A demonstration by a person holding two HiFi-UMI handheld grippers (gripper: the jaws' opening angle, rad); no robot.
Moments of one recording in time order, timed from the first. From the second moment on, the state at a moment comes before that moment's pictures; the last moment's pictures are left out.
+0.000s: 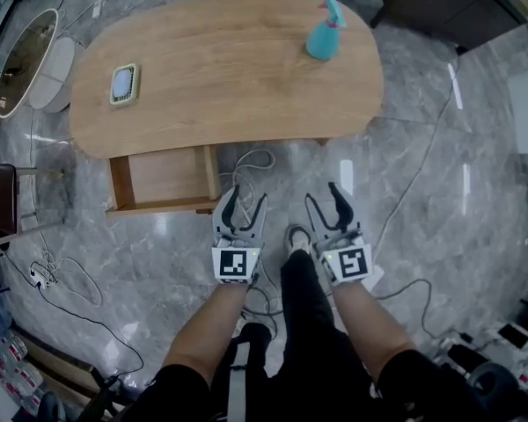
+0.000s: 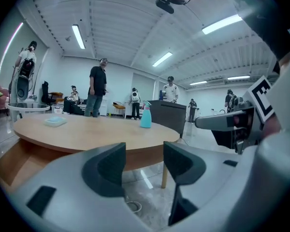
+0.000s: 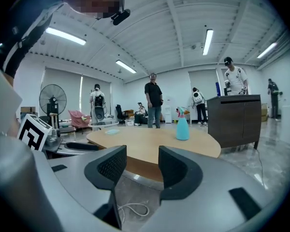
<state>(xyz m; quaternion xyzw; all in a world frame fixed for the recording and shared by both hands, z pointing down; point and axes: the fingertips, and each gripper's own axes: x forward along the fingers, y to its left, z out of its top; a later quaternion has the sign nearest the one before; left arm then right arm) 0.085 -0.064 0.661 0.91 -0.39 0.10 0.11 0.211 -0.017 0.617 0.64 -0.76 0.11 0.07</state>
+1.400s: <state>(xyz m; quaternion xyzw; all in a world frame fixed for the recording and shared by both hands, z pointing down) -0.183 0.024 0.485 0.83 -0.53 0.11 0.10 0.054 0.053 0.449 0.59 -0.80 0.11 0.02</state>
